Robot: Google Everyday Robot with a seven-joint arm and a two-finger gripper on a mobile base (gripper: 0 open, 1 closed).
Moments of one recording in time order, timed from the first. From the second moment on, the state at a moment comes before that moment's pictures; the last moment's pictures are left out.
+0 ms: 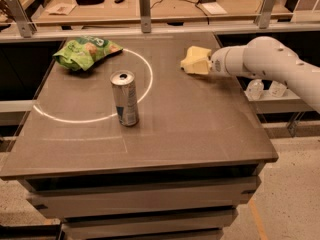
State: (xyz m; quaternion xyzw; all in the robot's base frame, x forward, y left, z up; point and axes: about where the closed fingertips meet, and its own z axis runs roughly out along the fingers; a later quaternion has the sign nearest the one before) arm 0.765 -0.161 0.827 -0.23 0.83 0.11 0.50
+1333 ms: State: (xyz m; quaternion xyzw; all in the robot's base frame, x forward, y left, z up) arm 0.758 -0.158 0.827 -0.23 0.83 0.11 0.49
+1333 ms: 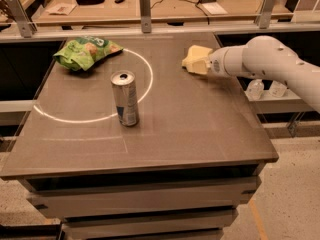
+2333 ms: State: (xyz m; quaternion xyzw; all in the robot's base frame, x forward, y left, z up) arm 0.758 -0.157 0.829 -0.23 0.83 0.11 0.49
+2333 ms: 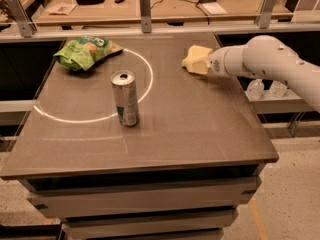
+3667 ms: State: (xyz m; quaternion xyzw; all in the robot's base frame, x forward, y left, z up) arm 0.746 -0.175 0.914 -0.29 0.72 0.18 0.60
